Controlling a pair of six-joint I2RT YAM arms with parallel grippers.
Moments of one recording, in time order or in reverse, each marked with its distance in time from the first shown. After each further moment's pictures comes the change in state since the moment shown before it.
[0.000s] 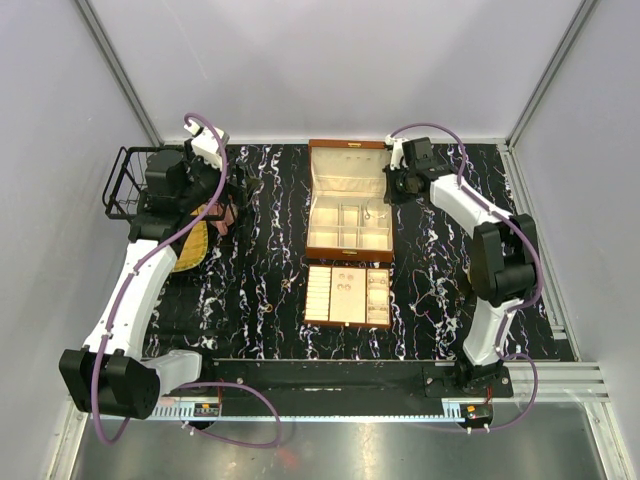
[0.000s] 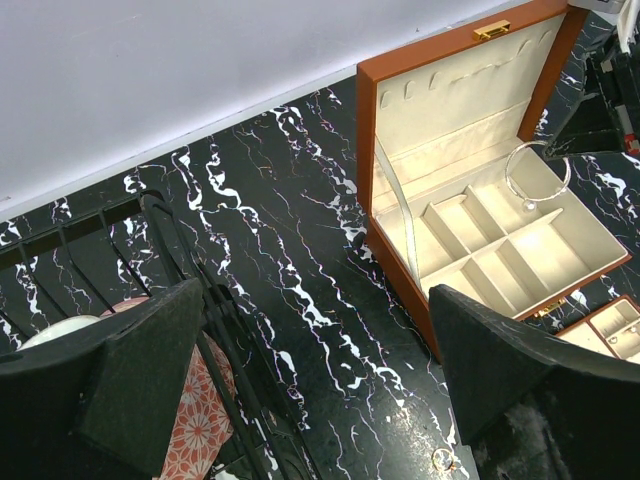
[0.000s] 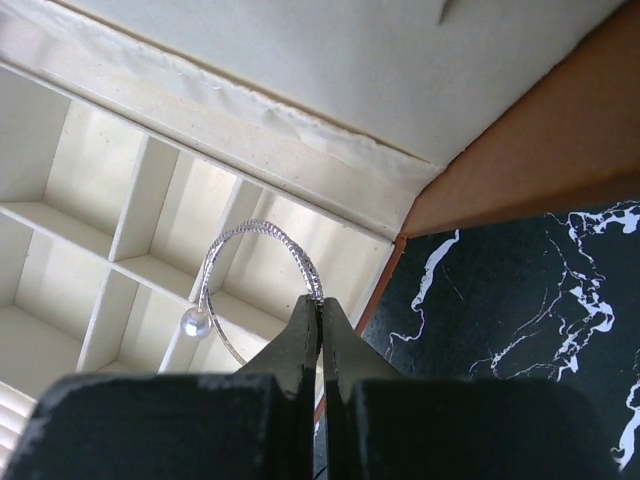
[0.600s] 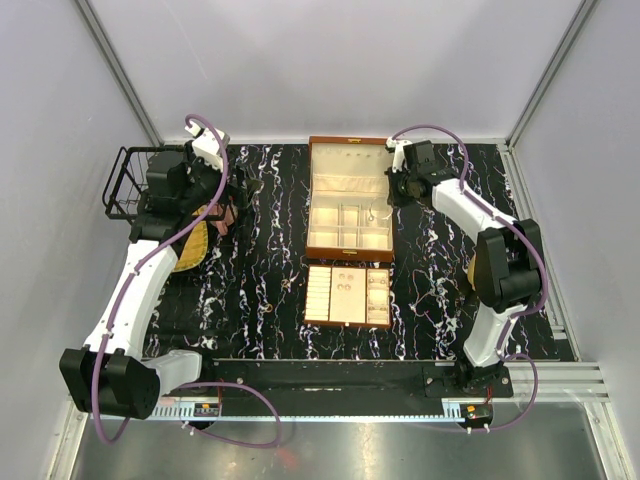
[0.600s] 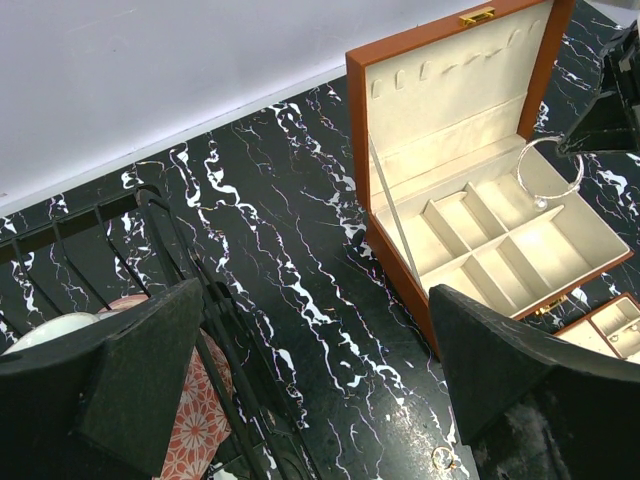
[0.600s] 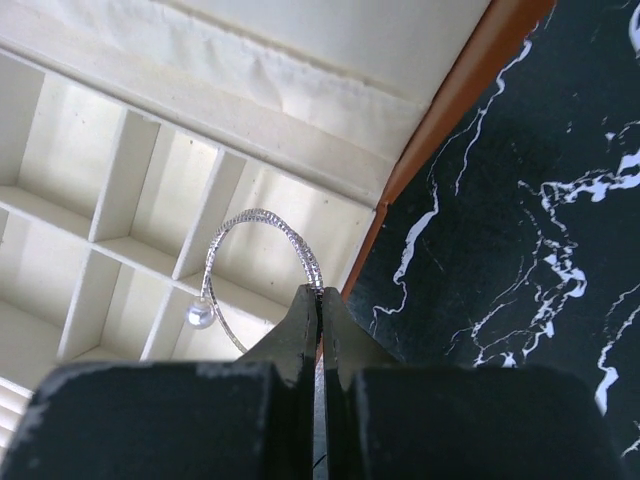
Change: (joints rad) left arm 0.000 0.000 -0.013 0.008 0.000 0.000; right arm 0.006 -0.063 -0.080 0.040 0.045 -0.008
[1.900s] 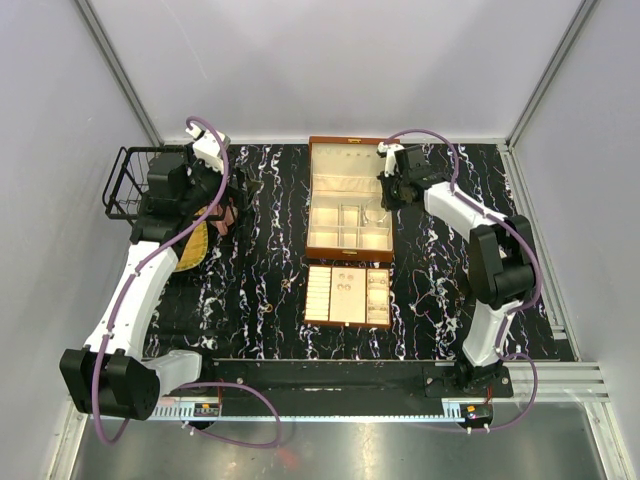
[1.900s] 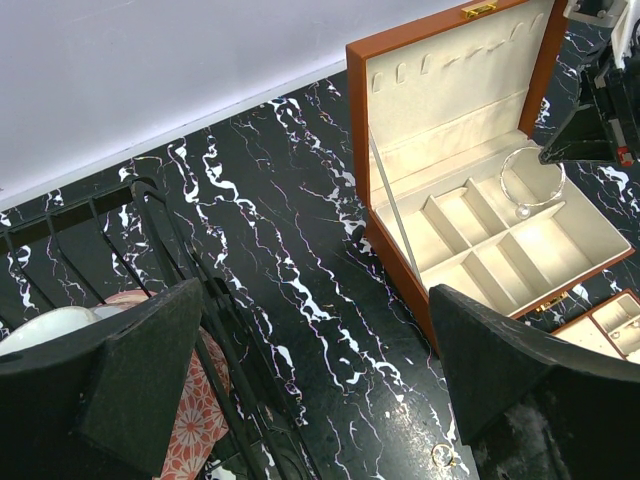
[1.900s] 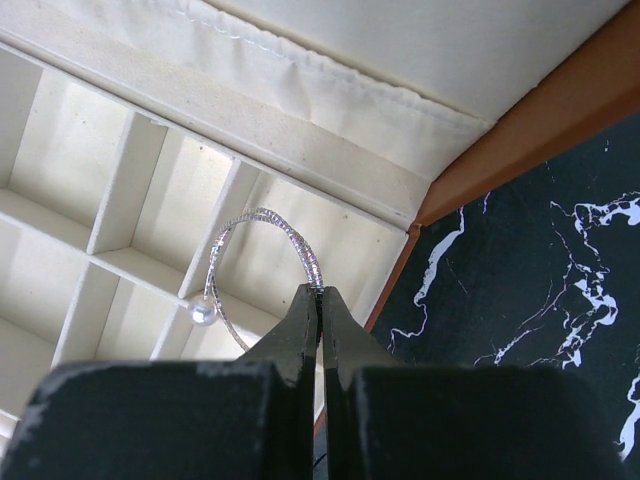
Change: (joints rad) left arm 0.000 -0.005 -0.018 0.008 0.000 0.000; right arm 0.034 0.031 -0.013 0.056 0.026 -0.011
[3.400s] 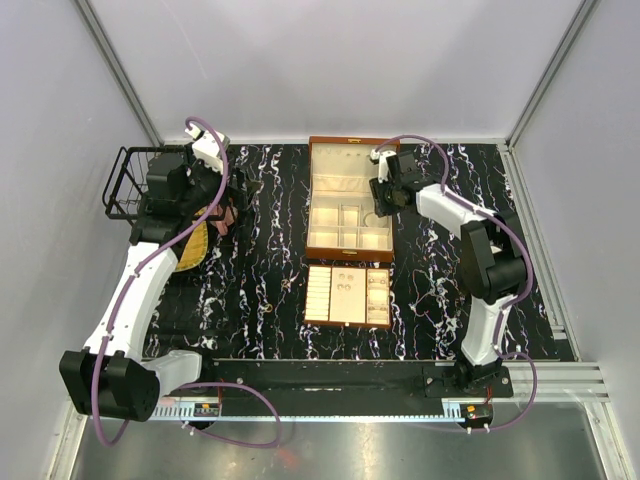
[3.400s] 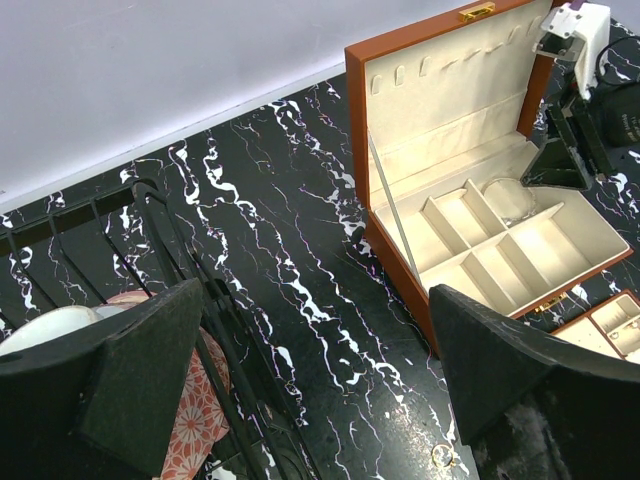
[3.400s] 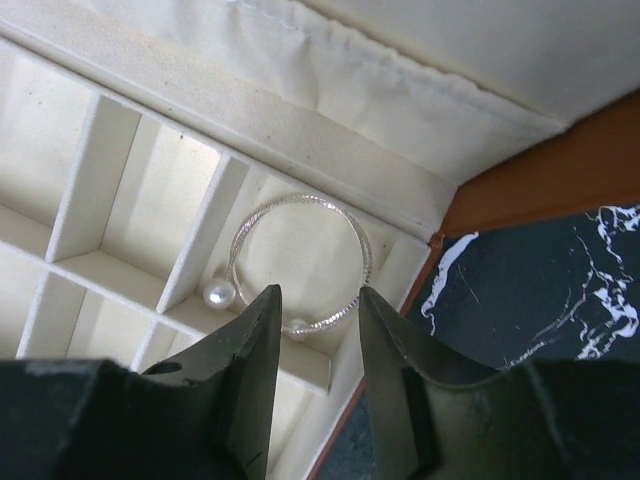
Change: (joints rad) left arm 0.000 -0.006 -0.001 0.000 0.000 0.000; right arm 0.024 0.069 0.000 0.027 0.047 -0.024
